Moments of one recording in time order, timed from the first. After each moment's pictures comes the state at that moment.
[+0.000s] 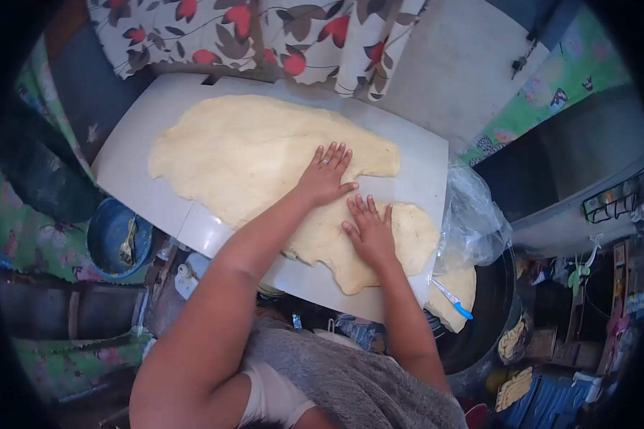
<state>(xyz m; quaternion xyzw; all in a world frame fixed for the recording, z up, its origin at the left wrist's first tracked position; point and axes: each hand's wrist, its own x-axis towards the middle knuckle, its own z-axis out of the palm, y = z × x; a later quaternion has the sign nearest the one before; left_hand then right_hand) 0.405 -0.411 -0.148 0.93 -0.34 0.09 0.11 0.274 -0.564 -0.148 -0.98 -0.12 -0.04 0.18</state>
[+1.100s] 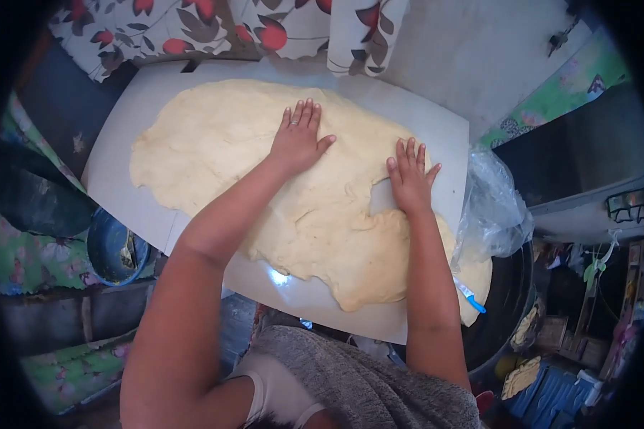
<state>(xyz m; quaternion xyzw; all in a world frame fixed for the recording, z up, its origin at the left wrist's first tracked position) 0.472 -0.389 -0.148 0.97 -0.23 0.08 0.03 0.382 -0.630 -0.164 -0.98 0.05 -0.04 0.19</state>
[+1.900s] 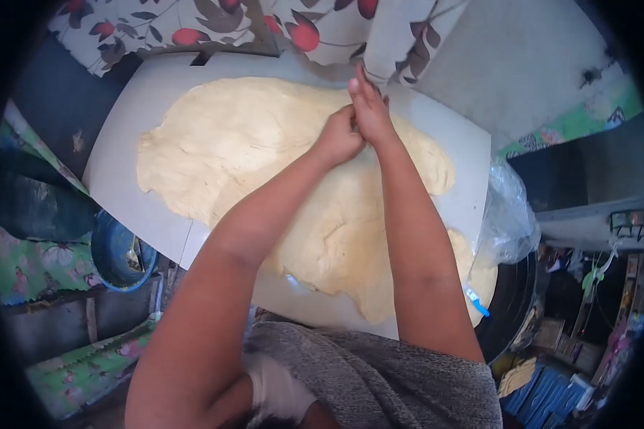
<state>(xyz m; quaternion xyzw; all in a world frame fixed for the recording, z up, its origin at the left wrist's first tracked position) 0.510 -0.407 -0.146 0.75 -0.21 -0.13 0.61 0.524 -0.516 -0.113 -0.87 -0.07 -0.08 0.49</state>
